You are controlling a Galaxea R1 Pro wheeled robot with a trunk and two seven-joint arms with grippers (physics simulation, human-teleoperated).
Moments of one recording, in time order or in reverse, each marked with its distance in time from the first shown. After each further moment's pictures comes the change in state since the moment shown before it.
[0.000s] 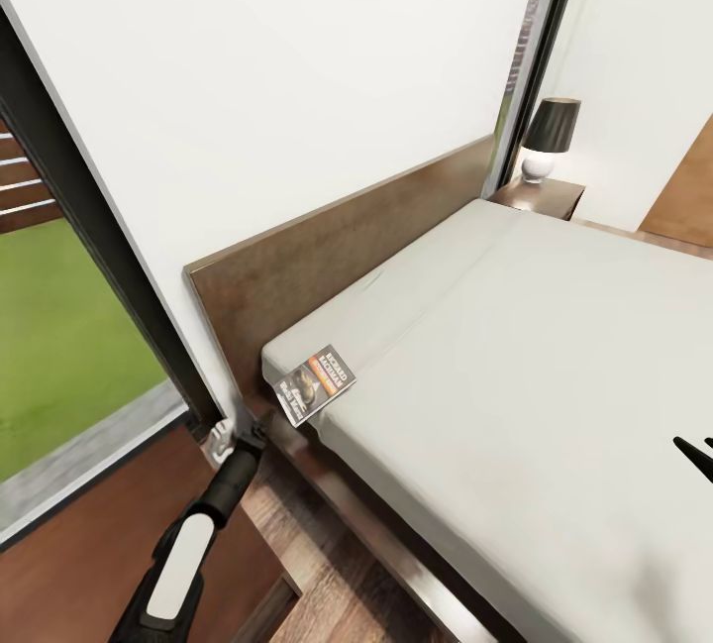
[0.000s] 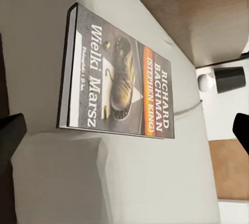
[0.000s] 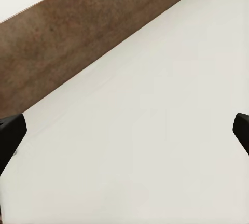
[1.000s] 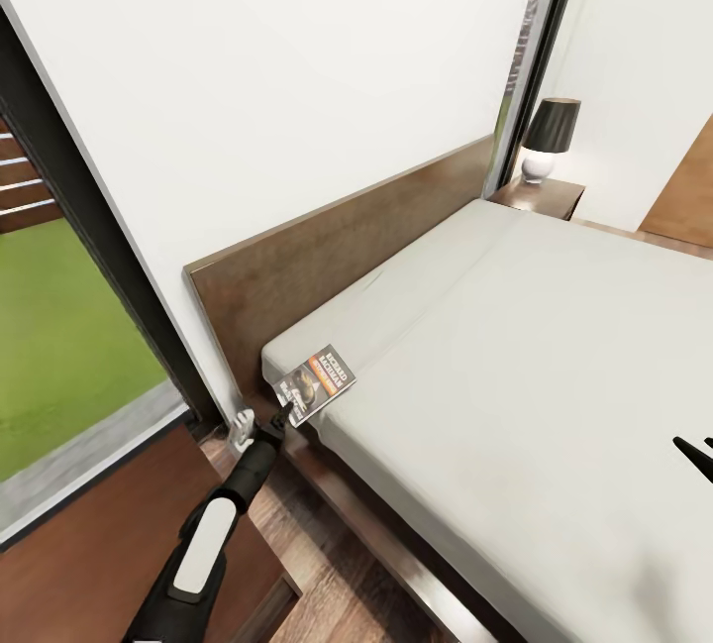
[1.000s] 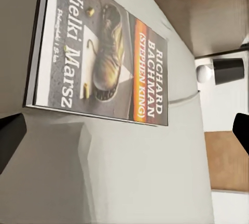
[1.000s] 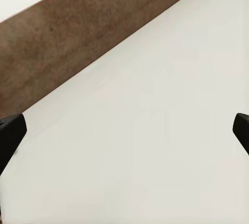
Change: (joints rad) left arm -0.069 -0.037 -0.027 0.084 -0.005 -0.002 0.016; right arm 0.000 0.000 0.000 0.000 0.001 0.000 0.000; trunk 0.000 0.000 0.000
